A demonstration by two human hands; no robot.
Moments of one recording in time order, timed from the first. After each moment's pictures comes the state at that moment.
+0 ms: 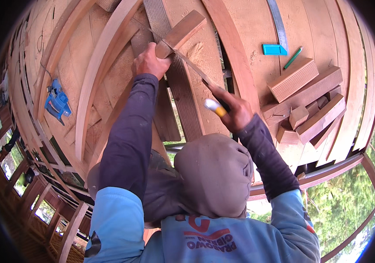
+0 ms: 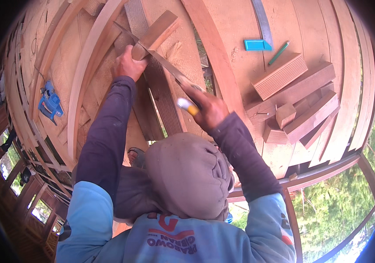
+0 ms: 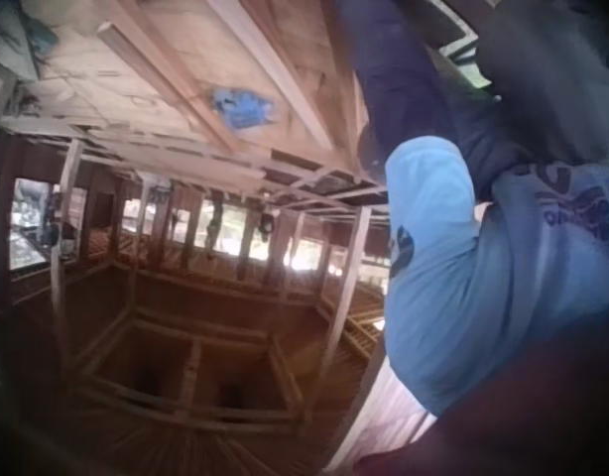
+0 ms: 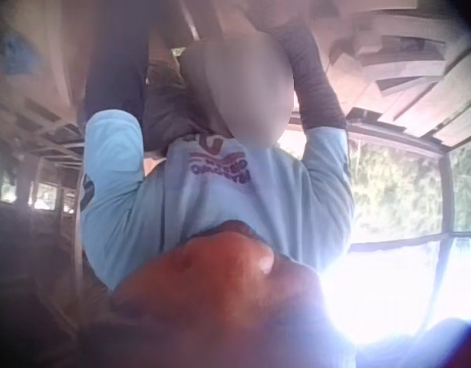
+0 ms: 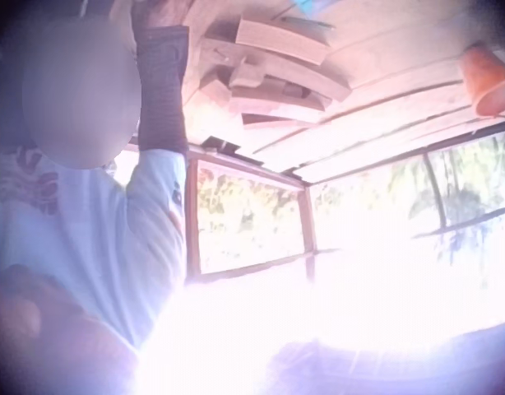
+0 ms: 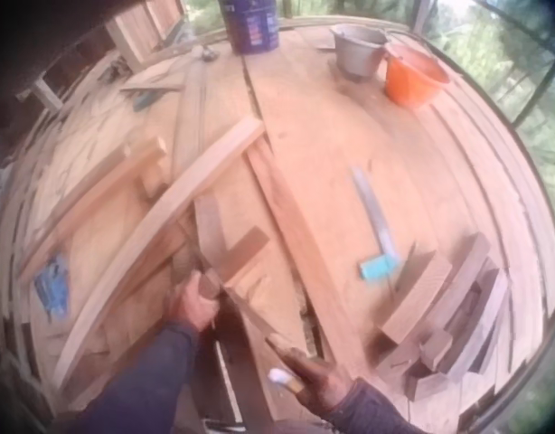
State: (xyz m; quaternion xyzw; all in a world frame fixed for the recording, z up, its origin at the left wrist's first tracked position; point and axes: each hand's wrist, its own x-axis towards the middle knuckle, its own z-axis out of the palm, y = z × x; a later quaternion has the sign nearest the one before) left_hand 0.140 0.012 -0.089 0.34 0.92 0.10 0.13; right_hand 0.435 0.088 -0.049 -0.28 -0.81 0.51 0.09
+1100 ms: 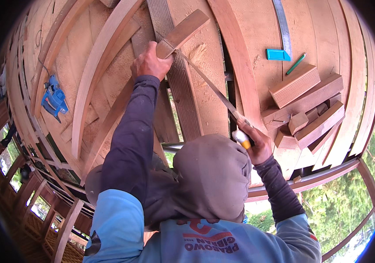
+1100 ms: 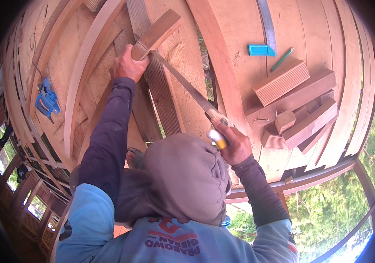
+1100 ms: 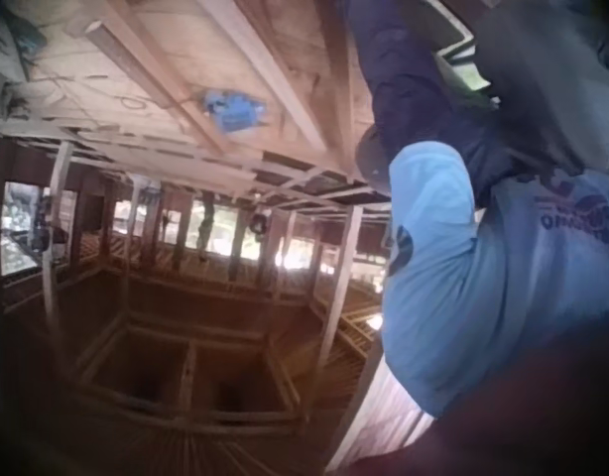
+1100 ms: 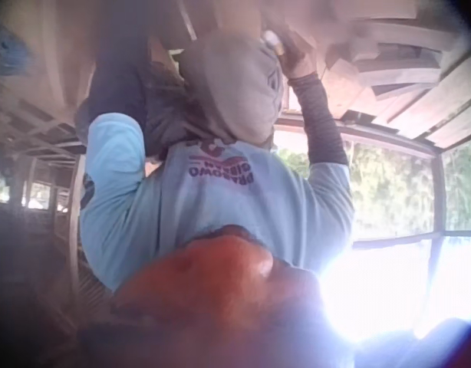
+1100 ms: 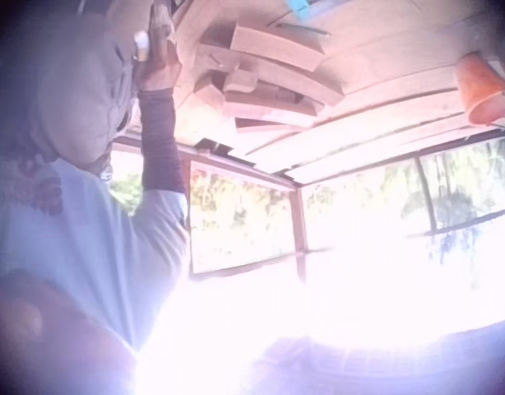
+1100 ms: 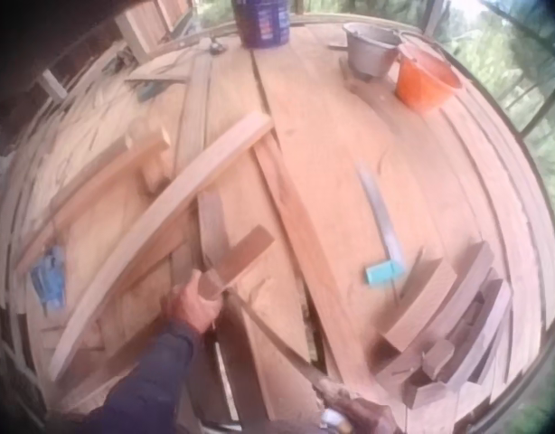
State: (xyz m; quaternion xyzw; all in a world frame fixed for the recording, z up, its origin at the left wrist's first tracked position) left_hand 0.142 0.003 -0.090 0.31 0.94 0.12 0.11; right_hand 0.520 0.077 -0.021 -0.31 -0.81 0.49 0.06
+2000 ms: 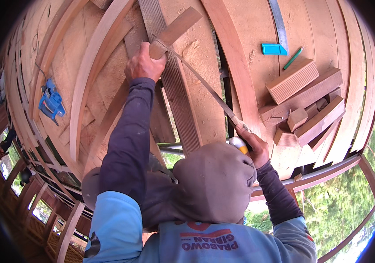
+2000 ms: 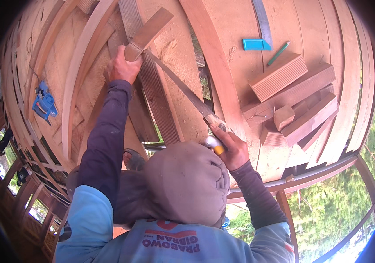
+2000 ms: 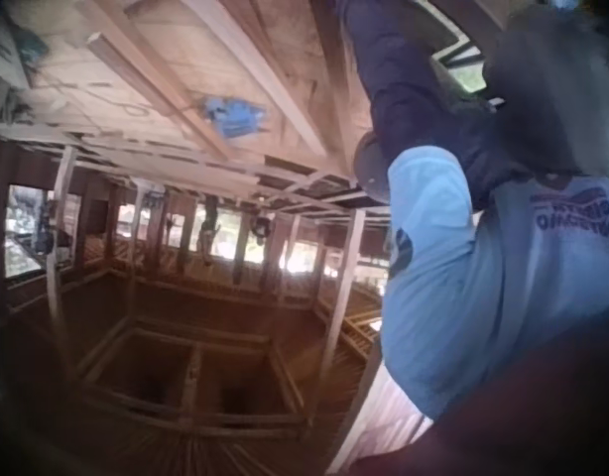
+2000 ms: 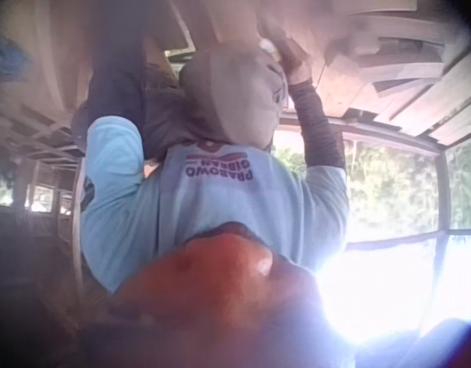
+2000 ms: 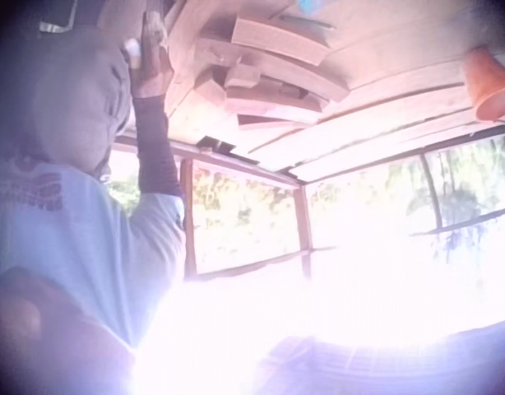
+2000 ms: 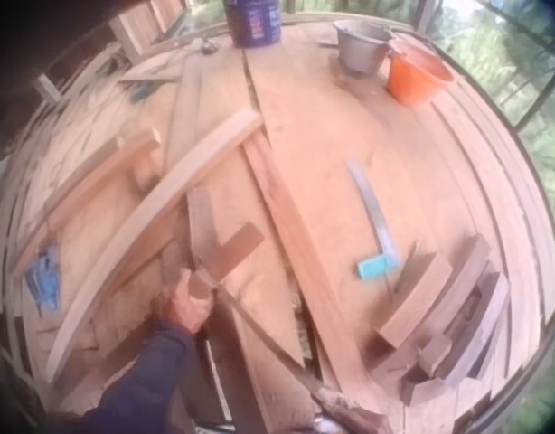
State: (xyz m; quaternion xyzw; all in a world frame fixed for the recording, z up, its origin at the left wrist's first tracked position) left_hand 0.154 0.001 -0.093 0.31 0.95 0.08 0.05; right_hand 0.549 0.060 -0.031 -0.33 -0.81 0.48 0.07
